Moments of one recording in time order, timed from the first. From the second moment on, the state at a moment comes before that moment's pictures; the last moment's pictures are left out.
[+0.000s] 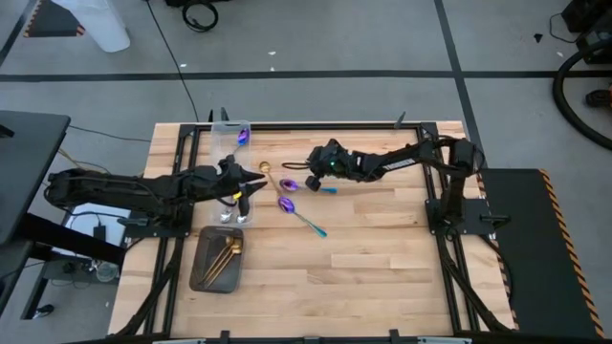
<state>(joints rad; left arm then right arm) 0.08 0.88 0.41 0.22 -0.27 -0.17 -0.29 1.88 0.98 0.34 0.23 0.06</state>
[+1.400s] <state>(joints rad) 0.08 0.88 0.41 0.18 -0.27 -0.12 -0.23 1.99 0.95 0.25 0.04 0.00</state>
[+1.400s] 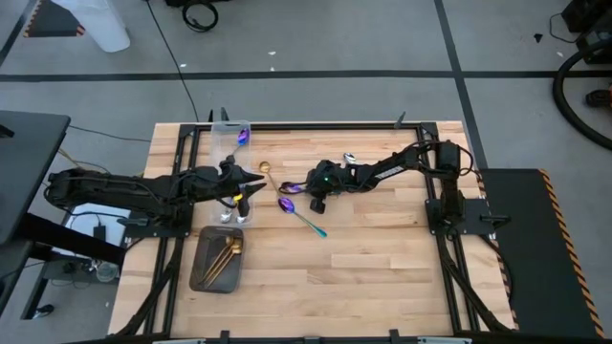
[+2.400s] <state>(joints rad) 0.08 0.88 0.41 0.15 -0.27 -0.18 -0.22 1.92 0.95 0.26 0.09 0.01</state>
